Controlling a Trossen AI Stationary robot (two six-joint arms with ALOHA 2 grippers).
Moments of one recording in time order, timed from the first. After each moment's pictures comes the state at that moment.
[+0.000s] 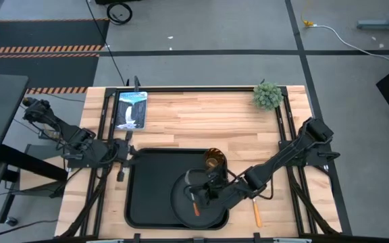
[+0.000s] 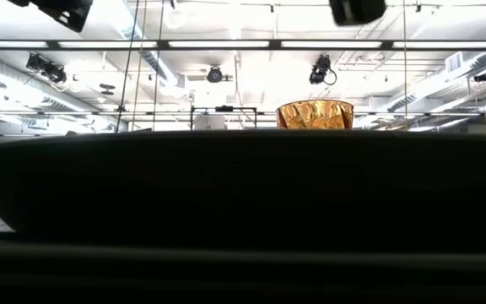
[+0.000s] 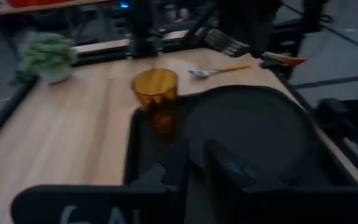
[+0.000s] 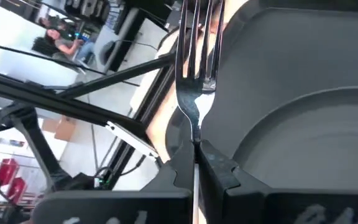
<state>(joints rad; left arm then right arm) -0.58 0.65 0.59 -0.30 -0.48 -0.09 0.57 1.79 1.27 0.01 0.60 1.32</state>
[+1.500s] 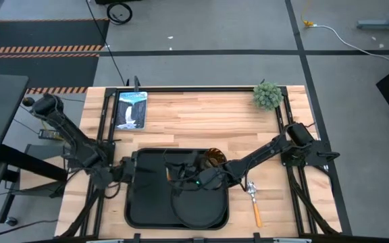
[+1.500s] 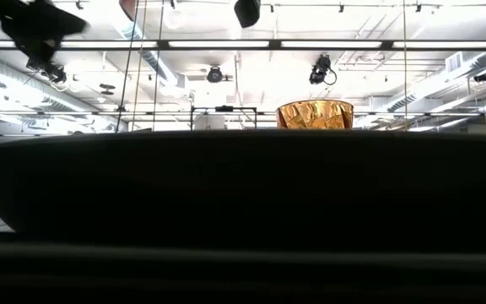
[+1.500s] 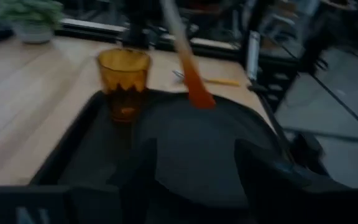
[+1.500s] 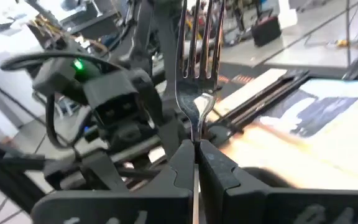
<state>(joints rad) -0.84 0.98 0.43 0.19 -0.78 -0.46 0.41 2.00 1.46 0.44 0.78 0.51</state>
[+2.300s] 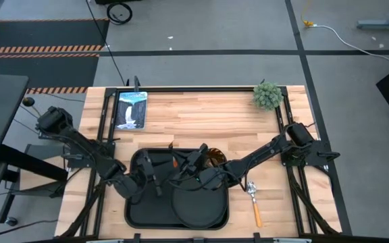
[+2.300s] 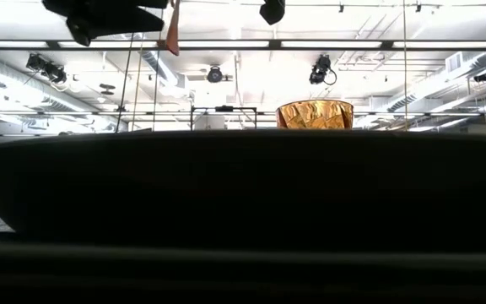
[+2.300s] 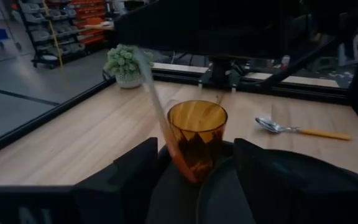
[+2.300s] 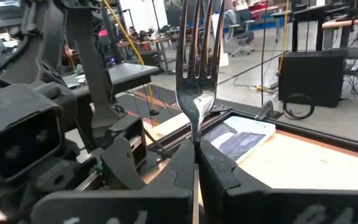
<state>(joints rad) -0.70 1.37 0.65 0.39 -1.09 -0.32 0.41 2.00 1.46 0.44 1.05 0.31</state>
